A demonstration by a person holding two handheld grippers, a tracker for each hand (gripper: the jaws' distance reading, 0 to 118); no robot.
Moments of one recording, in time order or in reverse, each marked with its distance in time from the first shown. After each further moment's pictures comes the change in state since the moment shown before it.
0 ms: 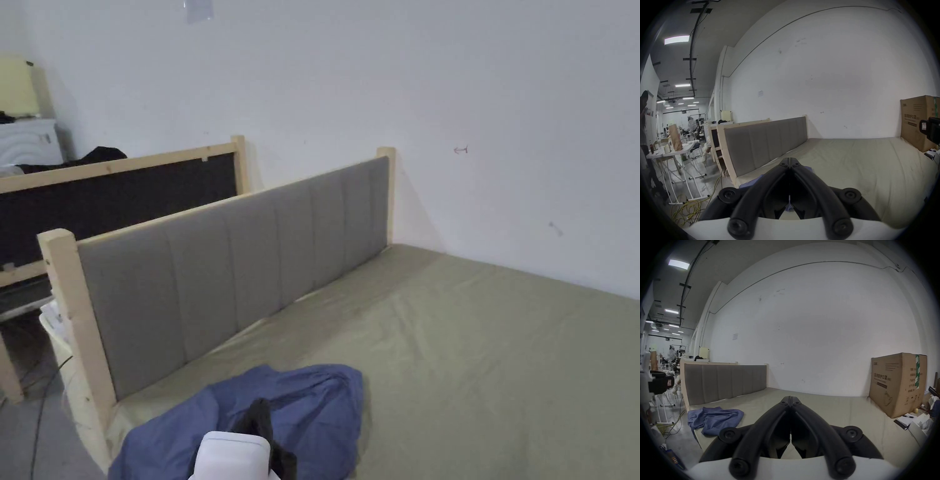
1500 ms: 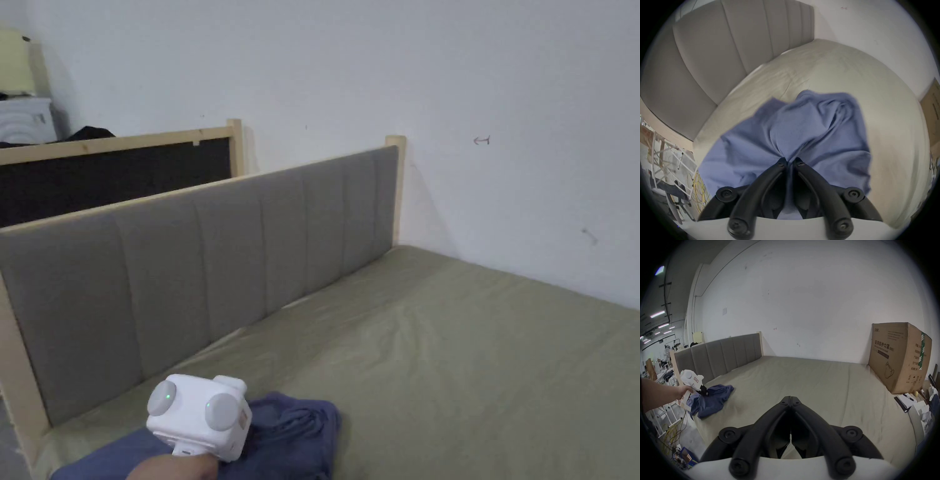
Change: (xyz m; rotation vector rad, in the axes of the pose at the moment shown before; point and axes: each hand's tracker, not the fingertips) left arm -0.073 -0.113 -0.391 -0.991 -0.087 -0.038; right arm 0.070 -0.007 -0.044 -0.358 -0.017 -0.086
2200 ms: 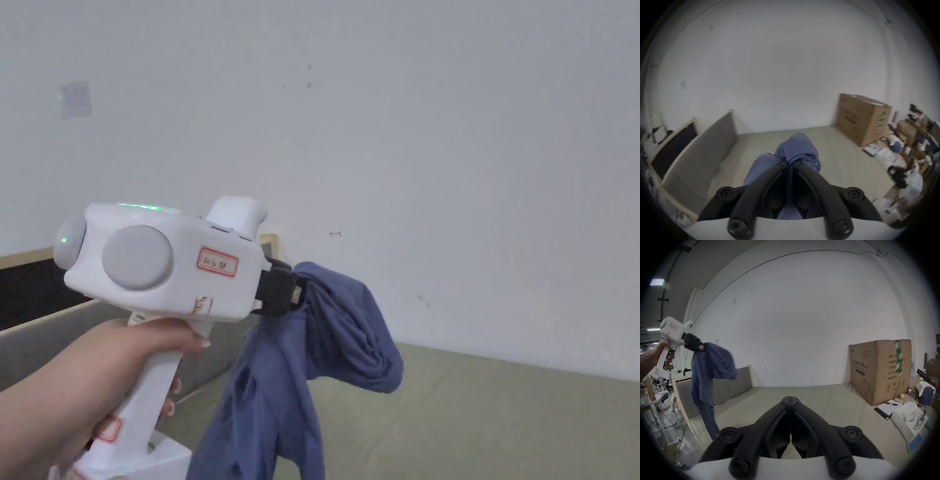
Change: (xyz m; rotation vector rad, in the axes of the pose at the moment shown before) left arm 0.210 0.026 0.466 0.642 -0.579 -0.431; right arm 0.068 0.040 0.135 0.272 -0.106 -0.095
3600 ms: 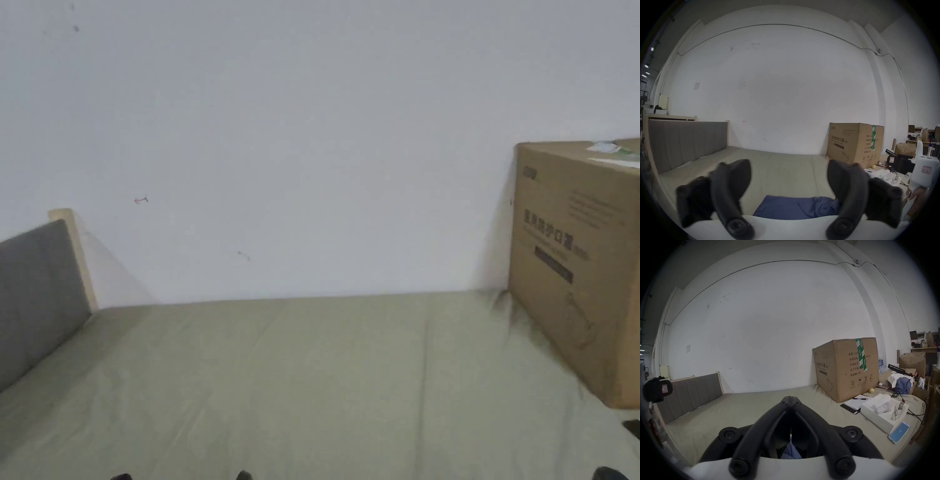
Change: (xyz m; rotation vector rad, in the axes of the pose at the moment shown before) left arm 0.166 -0.262 -0.014 0.447 0.101 0.139; right arm 0.074 -0.056 0.038 0.069 -0.296 -0.026
